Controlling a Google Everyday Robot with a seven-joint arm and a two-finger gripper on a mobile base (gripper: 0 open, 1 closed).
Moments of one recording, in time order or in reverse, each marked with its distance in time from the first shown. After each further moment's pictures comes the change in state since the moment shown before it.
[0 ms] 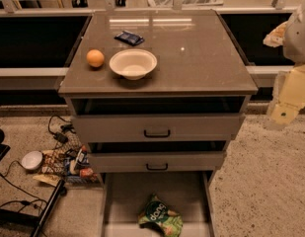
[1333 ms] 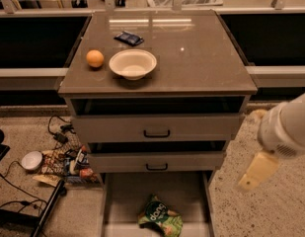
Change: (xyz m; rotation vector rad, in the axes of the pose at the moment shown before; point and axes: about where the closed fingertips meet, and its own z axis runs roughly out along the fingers) arm 0.044 0.061 0.149 -0.029 -0.092 0.160
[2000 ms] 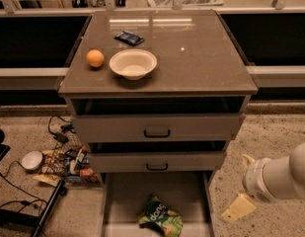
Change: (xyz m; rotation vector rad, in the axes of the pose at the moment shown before) arm 0.059 0.048 0.131 -0.033 -0.112 0.137
